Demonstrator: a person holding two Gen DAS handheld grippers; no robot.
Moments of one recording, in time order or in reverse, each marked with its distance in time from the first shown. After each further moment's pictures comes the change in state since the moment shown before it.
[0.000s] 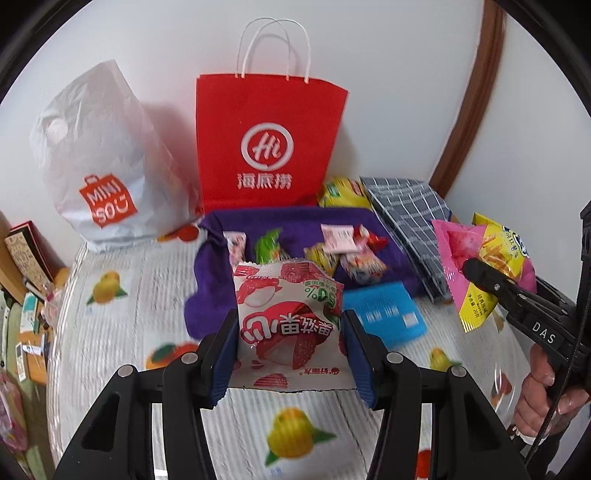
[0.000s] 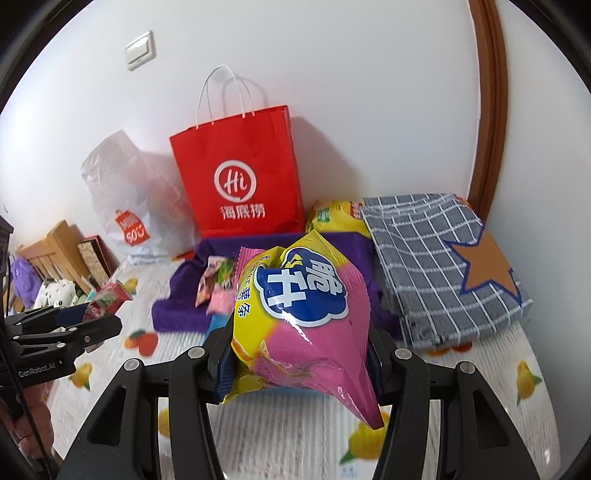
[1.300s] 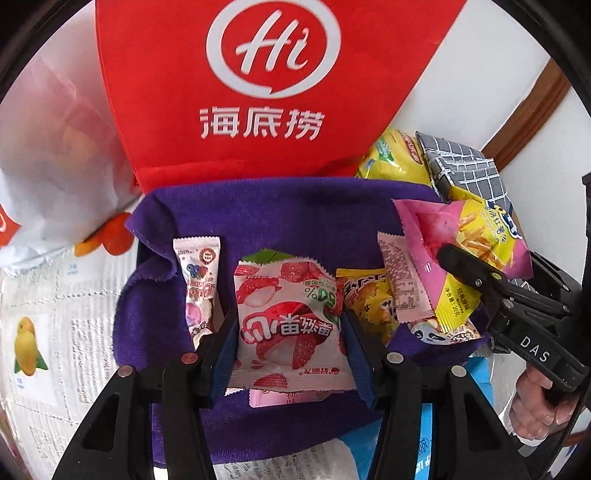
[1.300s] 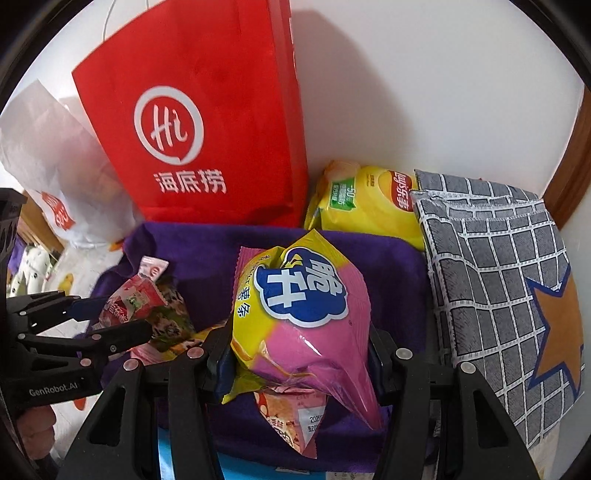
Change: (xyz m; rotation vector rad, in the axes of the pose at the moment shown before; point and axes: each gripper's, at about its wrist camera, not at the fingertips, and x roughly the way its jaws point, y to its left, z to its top) left arm 0.210 0.020 0.071 -0.044 0.297 -0.047; right arm 0.215 -0.014 0.059 -0.112 0.255 -0.006
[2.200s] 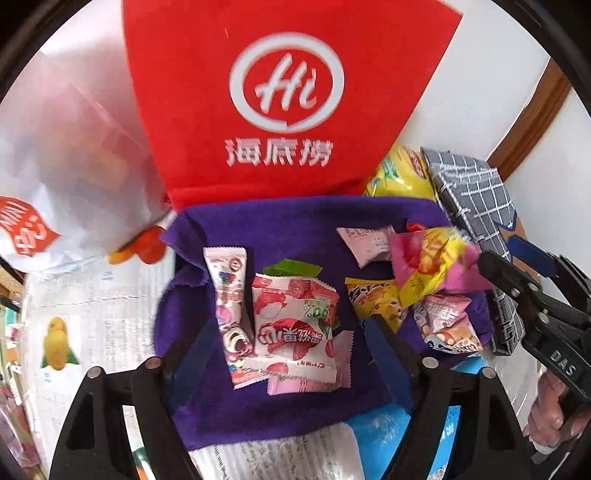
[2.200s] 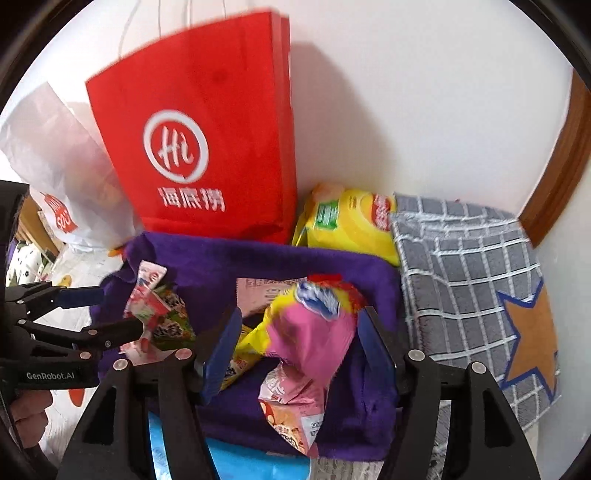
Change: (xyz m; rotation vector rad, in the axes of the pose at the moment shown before) left arm -0.040 -0.003 -0.001 0.006 -0.065 0.085; right arm -0.048 0.003 0.001 -0.017 -0.088 -0.058
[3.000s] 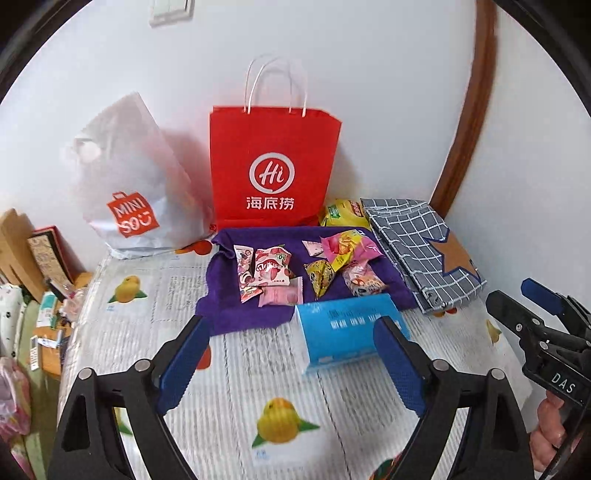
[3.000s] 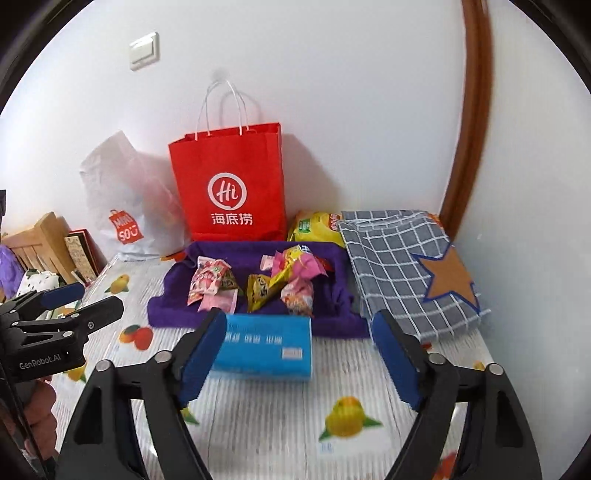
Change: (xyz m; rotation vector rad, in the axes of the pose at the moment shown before) left arm -0.197 -0.047 -0.162 0.010 -0.341 0.036; right arm -0.226 0.019 -0.128 0.097 -0.188 -0.078
